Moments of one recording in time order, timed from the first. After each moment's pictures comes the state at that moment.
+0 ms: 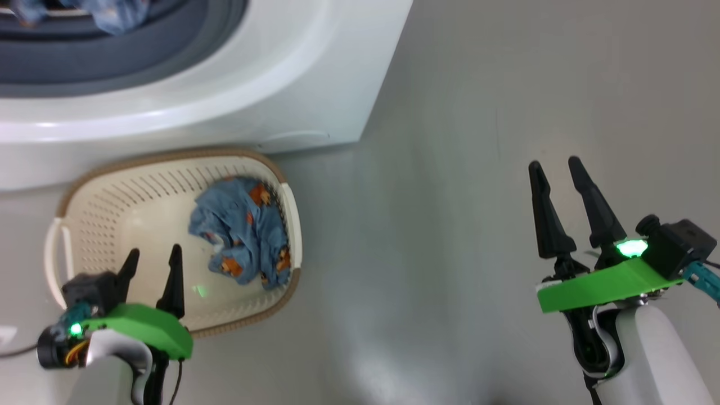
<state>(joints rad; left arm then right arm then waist) -0.40 0.11 -0.04 0.65 -0.28 -0.13 -0.26 -0.31 -0.09 0.06 0.14 0.43 0.13 -0.26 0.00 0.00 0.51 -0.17</state>
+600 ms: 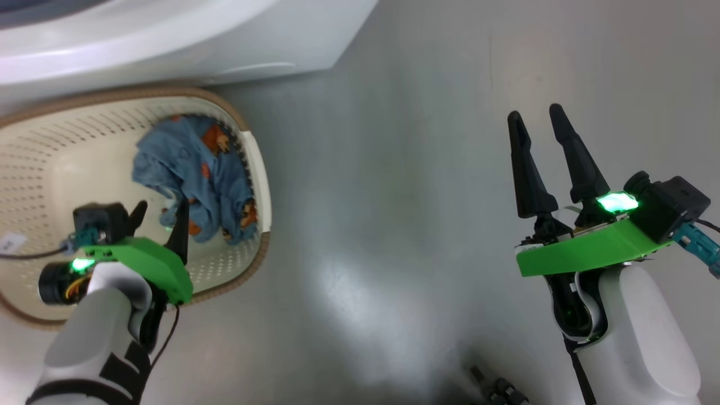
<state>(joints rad) -0.74 0.17 -0.35 1.01 -0.48 -0.13 -0.26 -0.43 -0.06 0.11 0.12 0.43 0.13 -0.26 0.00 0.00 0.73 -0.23</state>
